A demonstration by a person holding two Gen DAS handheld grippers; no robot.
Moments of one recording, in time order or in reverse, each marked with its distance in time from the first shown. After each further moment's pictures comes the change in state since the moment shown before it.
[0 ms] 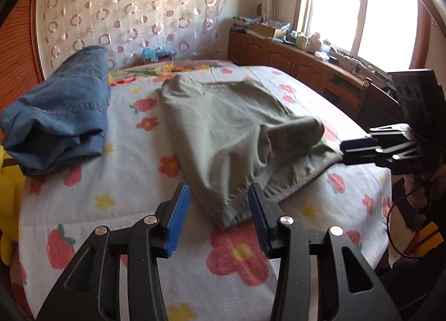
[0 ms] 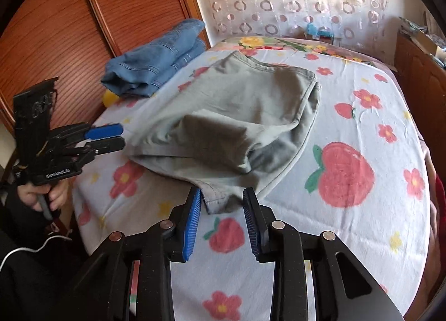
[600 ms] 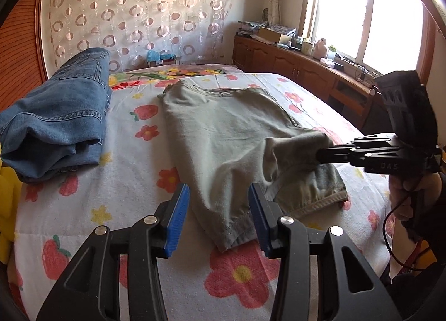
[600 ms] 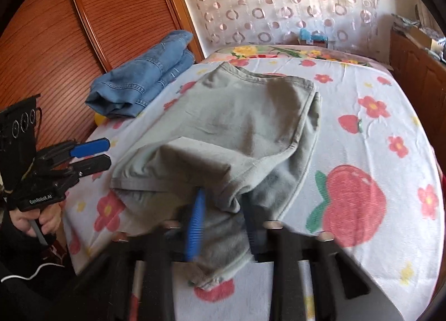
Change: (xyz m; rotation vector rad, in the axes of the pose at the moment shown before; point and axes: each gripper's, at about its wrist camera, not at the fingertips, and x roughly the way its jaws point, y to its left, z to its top) left arm 0.012 0.001 0.005 -0.026 -0.020 0.005; right arm 0.028 -0.012 0.004 0.052 -0.056 0.010
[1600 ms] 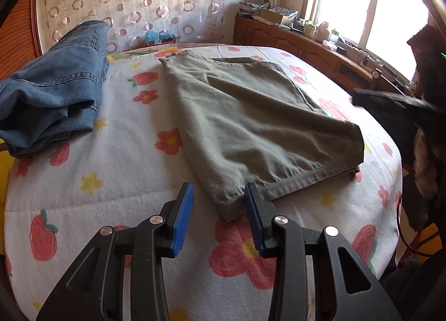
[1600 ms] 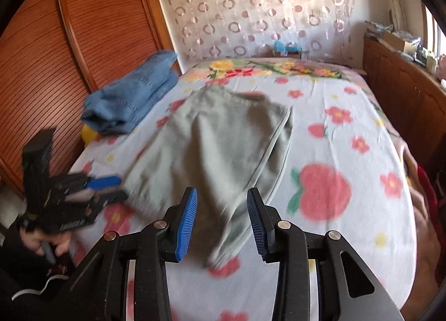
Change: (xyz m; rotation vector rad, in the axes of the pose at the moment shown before) left arm 0.015 0.004 -0.025 -0.010 0.106 -0.005; right arm -0.017 0.014 -0.003 0.042 -0.087 -0.158
